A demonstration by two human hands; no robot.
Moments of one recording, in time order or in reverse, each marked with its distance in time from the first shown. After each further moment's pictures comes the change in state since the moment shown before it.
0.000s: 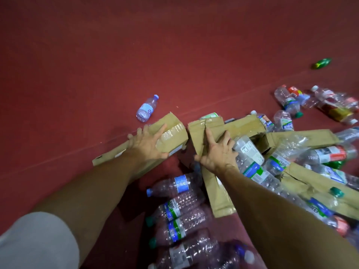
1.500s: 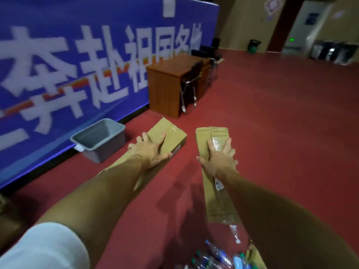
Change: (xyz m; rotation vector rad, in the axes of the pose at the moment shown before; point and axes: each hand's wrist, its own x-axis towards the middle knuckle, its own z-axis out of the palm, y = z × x) left_hand -0.585 -0.166 -0.673 -0.258 0.129 -1.020; right_hand -0.374 -0.325 -0.669 -0.122 -0.039 -0.949
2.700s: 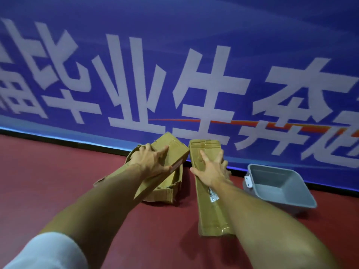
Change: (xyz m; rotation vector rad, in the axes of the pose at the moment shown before) left_hand -0.149 -0.704 0.014 -0.070 -0.060 -1.062; right_hand -0.030 -0.815 0.198 -0.083 -0.382 -1.120
